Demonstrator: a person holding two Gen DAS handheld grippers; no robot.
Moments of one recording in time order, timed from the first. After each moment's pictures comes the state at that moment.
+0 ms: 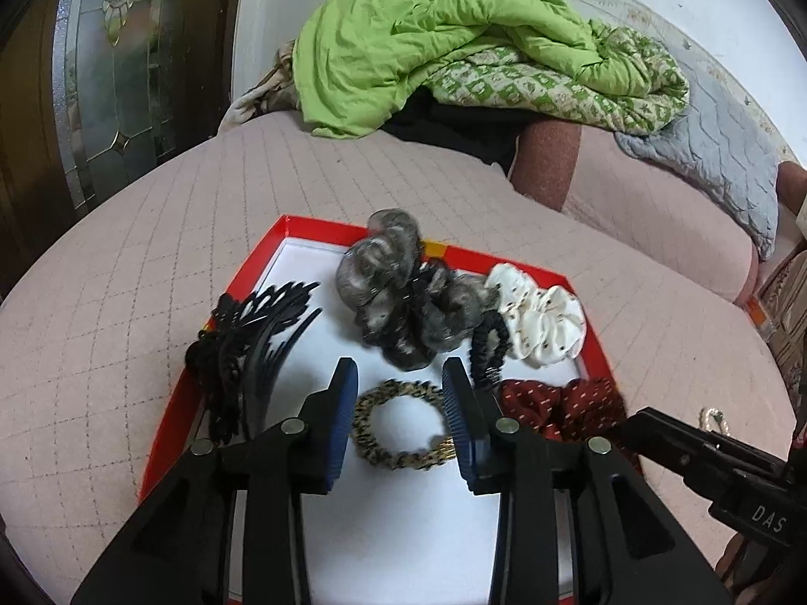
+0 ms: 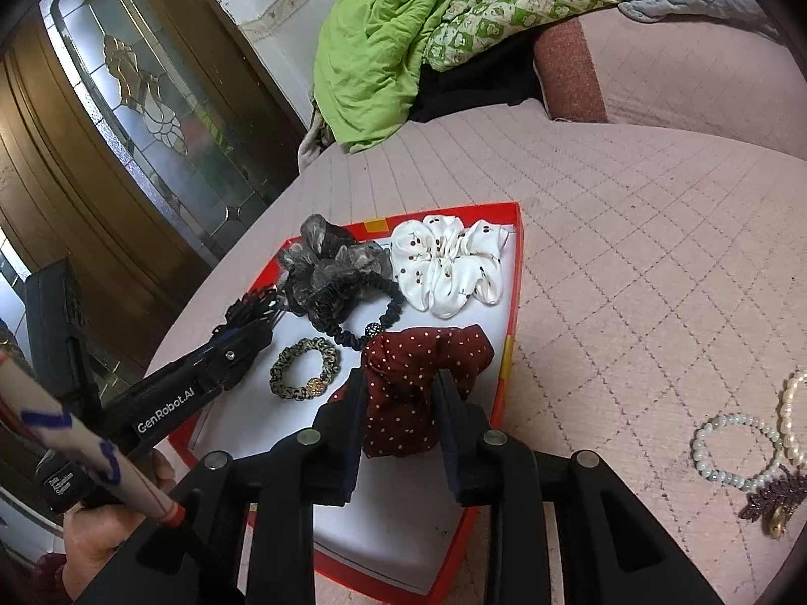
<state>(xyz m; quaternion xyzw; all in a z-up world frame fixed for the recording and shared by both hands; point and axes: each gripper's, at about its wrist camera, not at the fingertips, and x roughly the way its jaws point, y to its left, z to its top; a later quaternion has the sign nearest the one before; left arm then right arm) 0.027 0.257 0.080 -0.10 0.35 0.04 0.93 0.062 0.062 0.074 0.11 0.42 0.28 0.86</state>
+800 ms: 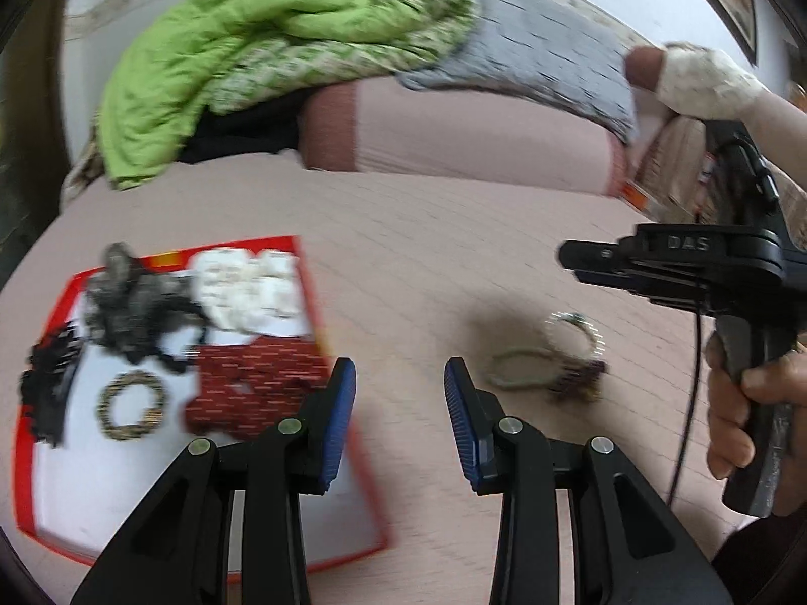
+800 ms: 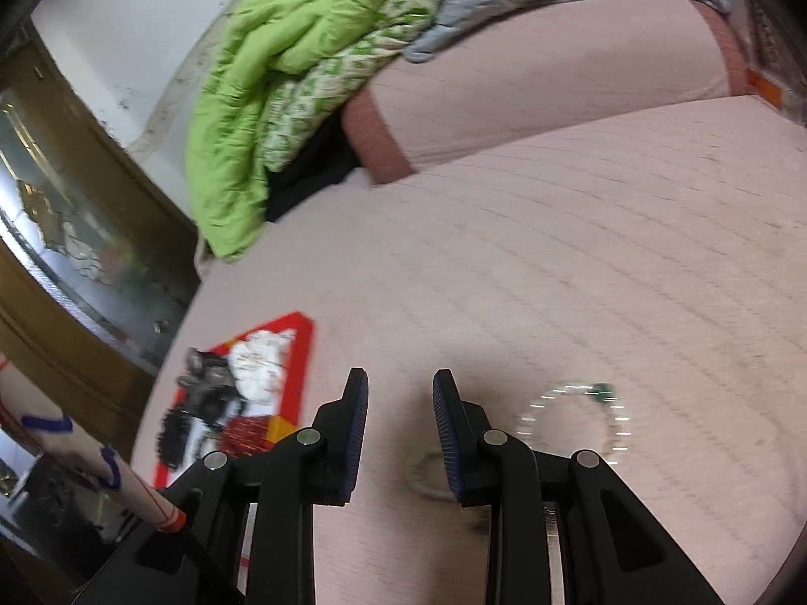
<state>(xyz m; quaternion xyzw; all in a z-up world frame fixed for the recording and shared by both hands) 0.001 0.084 0.086 0.01 0.36 -0.16 0.92 0.074 -0.116 0.104 0.21 0.41 0.13 0.88</state>
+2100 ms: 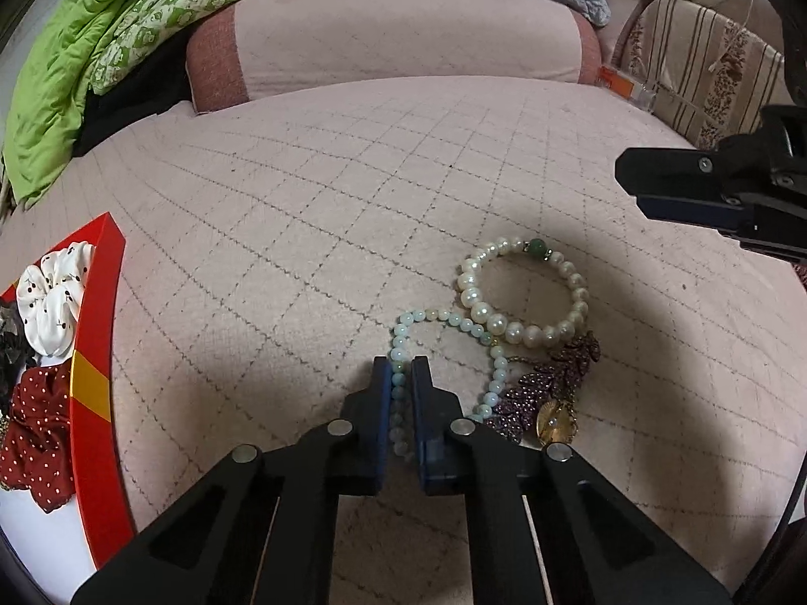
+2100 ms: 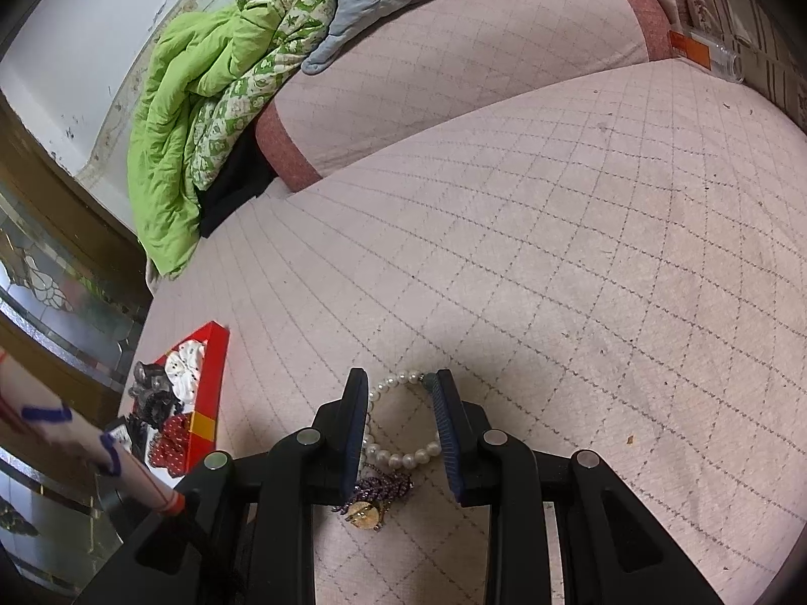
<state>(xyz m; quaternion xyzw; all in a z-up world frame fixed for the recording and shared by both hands) 0.058 -0.041 0.014 0.10 0.45 -0.18 0.87 0.063 -0.203 0.090 0.23 0.44 0.07 0.87</state>
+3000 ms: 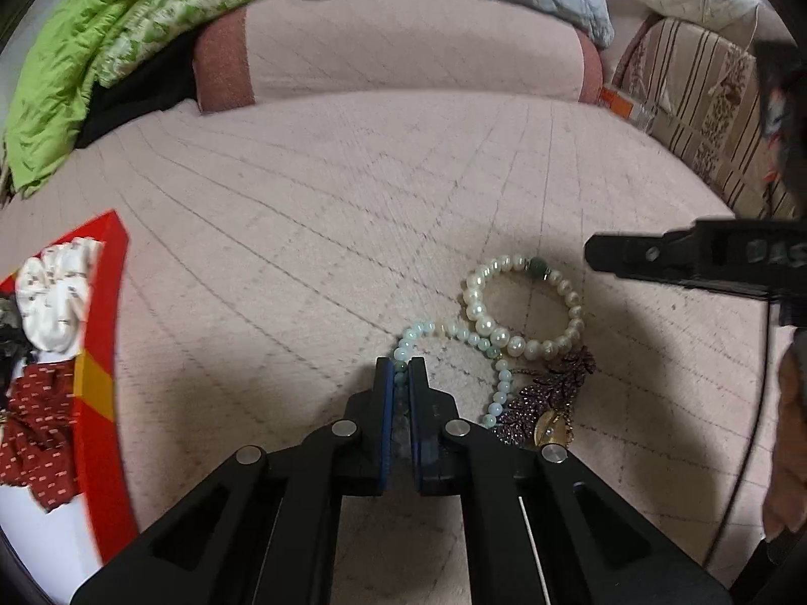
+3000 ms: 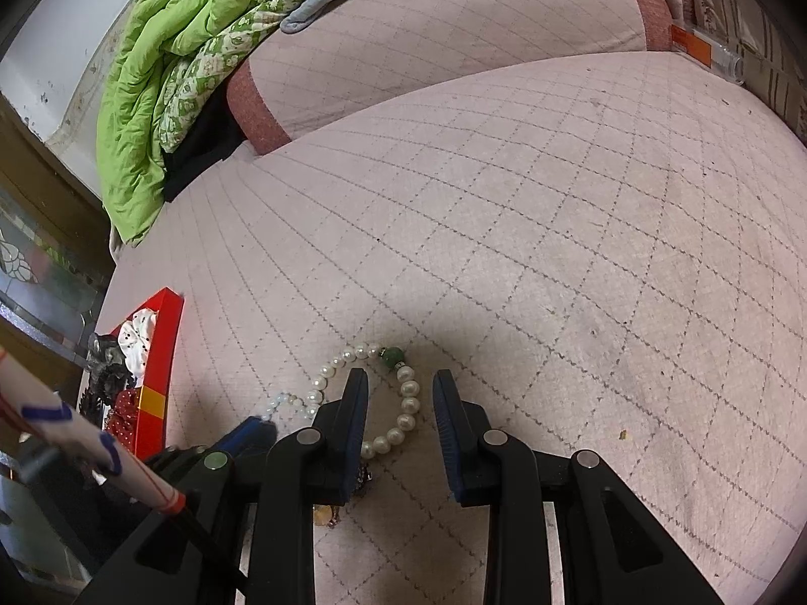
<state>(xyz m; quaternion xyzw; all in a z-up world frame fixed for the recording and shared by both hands) 0.056 -0.022 0.029 0.06 0.44 -0.19 0.88 0.075 -0.194 0.067 0.18 0.48 0.04 0.86</state>
